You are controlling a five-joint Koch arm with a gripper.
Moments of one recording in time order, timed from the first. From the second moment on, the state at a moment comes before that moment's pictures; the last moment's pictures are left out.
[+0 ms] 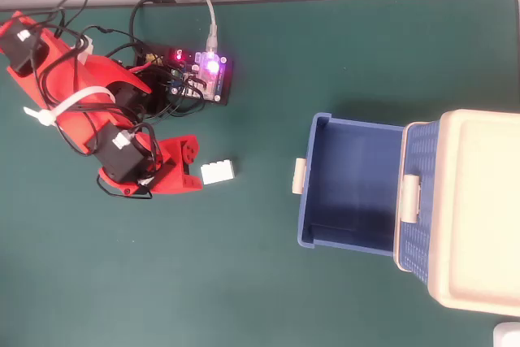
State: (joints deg) arm -56.6 111.8 98.8 90.7 213.8
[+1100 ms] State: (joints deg) arm -54.0 95.5 116.2 57.2 212.6
